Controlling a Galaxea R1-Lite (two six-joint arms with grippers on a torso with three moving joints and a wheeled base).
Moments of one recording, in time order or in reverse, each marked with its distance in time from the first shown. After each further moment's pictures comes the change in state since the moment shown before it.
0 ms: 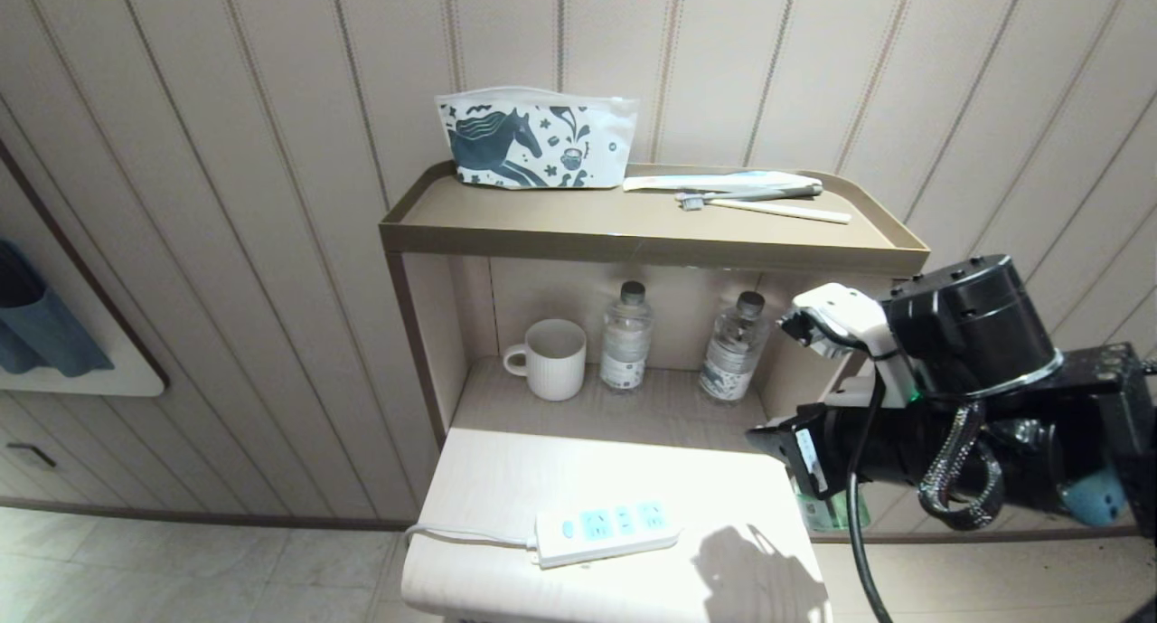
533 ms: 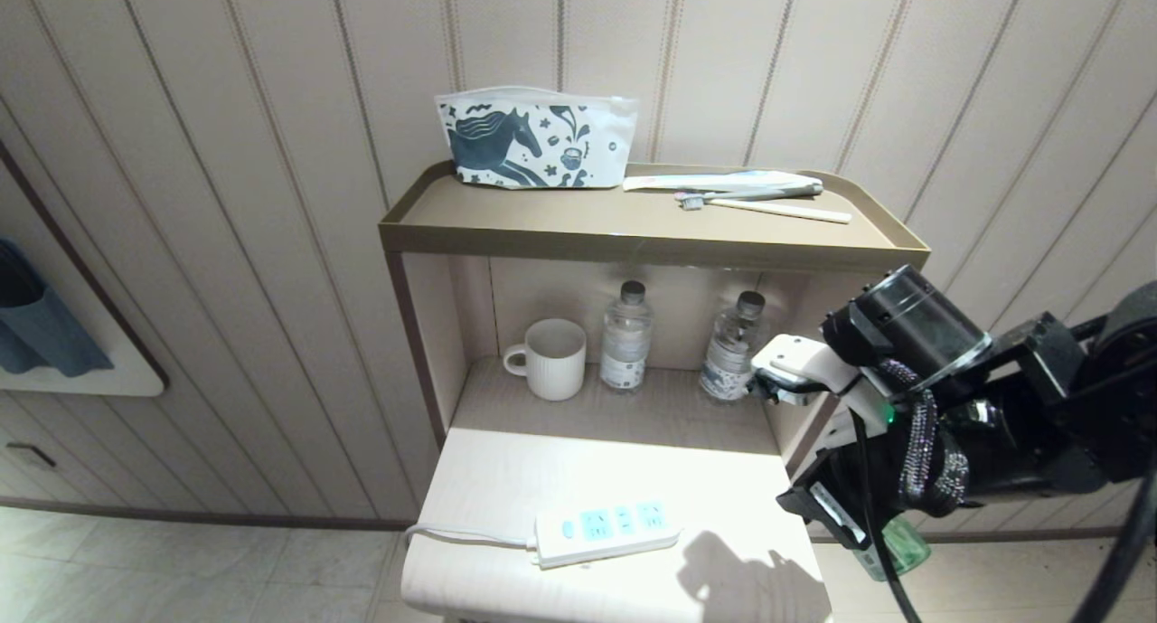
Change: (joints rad) left arm 0.050 0.225 -0.042 -0.073 0.242 -0.043; right arm -0.003 0.087 -0.183 0.439 0.015 -0.198
